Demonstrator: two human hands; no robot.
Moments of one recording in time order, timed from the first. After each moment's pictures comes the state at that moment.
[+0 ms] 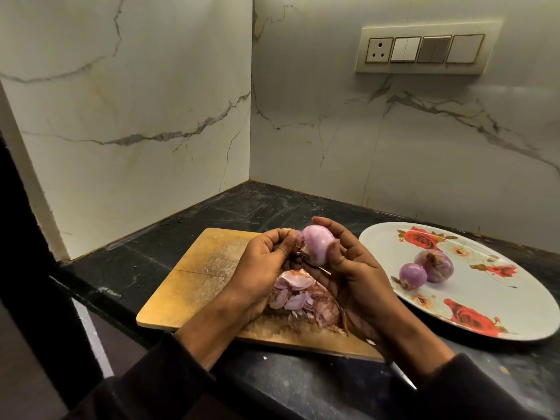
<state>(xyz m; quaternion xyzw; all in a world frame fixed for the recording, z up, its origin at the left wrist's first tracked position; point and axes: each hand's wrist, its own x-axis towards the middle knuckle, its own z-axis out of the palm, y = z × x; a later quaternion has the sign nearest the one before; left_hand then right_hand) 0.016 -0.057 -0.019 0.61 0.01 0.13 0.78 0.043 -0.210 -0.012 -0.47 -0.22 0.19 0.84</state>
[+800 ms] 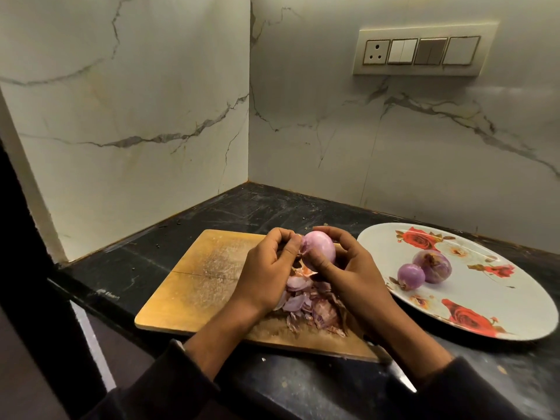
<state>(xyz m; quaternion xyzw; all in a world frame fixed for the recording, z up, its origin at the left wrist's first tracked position) 0.011 -0.060 -0.023 0.78 -0.02 0.25 0.57 0.048 -0.214 -0.019 -0.72 -0.27 0.00 0.64</state>
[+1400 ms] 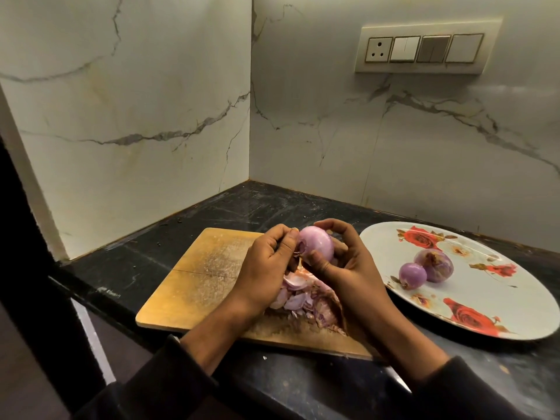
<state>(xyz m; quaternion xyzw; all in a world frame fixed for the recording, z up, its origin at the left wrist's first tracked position) 0.010 -0.058 -0.018 0.75 -0.05 0.24 0.61 0.043 -0.206 -0.020 -0.62 -0.27 0.03 0.73</state>
